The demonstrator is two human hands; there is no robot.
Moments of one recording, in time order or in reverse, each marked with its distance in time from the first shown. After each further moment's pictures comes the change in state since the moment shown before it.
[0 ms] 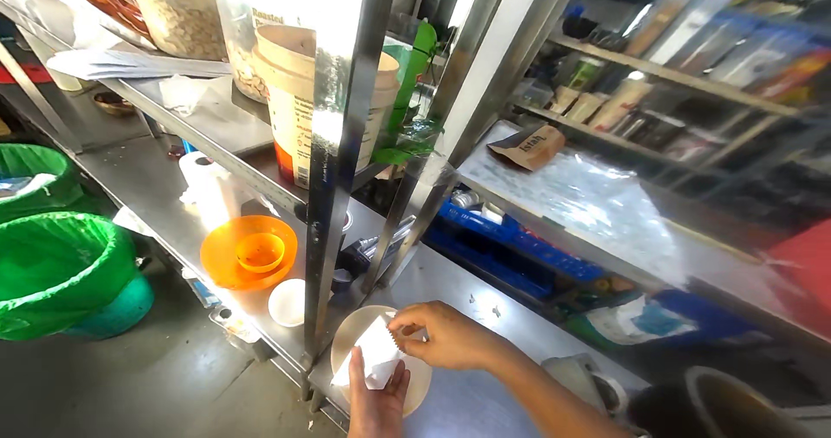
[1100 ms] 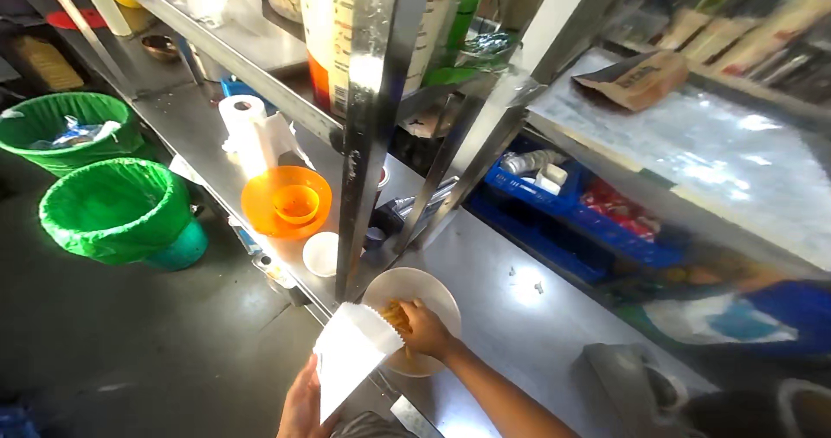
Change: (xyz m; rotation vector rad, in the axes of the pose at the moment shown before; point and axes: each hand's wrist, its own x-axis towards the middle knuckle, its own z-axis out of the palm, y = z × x) left_hand -0.027 0.083 -0.160 0.025 -0.392 0.087; right_hand 0.089 0.126 0.172 -0.103 0.139 0.126
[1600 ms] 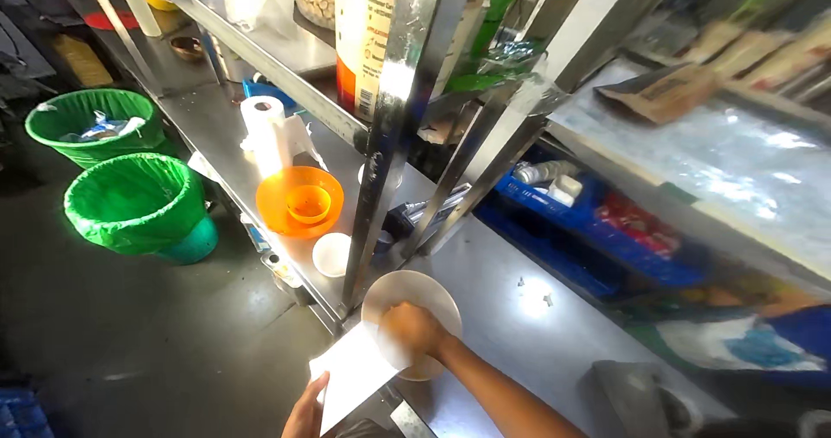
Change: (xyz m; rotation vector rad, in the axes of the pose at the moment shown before) left_hand -0.014 -0.015 -0.020 0.144 0.235 0.013; right_hand 0.023 -0.008 -0.005 -0.115 -0.133 -0.221
